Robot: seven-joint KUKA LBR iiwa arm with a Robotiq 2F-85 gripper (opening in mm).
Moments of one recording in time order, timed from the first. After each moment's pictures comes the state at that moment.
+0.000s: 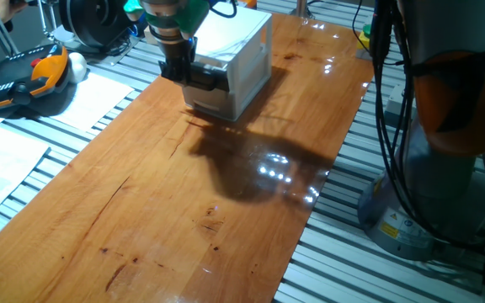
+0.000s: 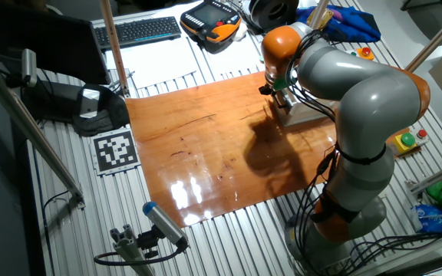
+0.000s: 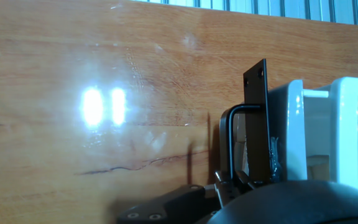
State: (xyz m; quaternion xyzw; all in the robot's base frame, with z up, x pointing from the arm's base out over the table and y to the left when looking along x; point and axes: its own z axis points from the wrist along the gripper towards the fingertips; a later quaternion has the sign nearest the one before) arm 0.569 -0.038 0.177 -0.02 0.99 -0.12 0.07
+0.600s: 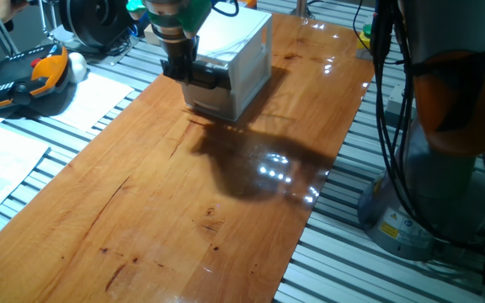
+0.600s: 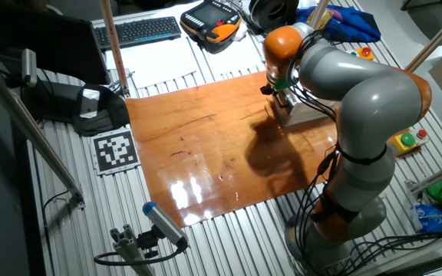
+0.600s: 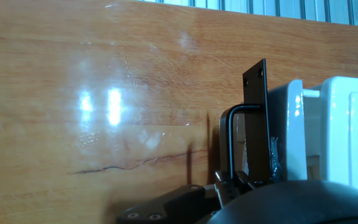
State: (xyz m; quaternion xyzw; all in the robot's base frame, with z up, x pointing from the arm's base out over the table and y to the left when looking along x) arm 0.567 -0.046 0.177 -0.02 0.99 -0.12 0.08
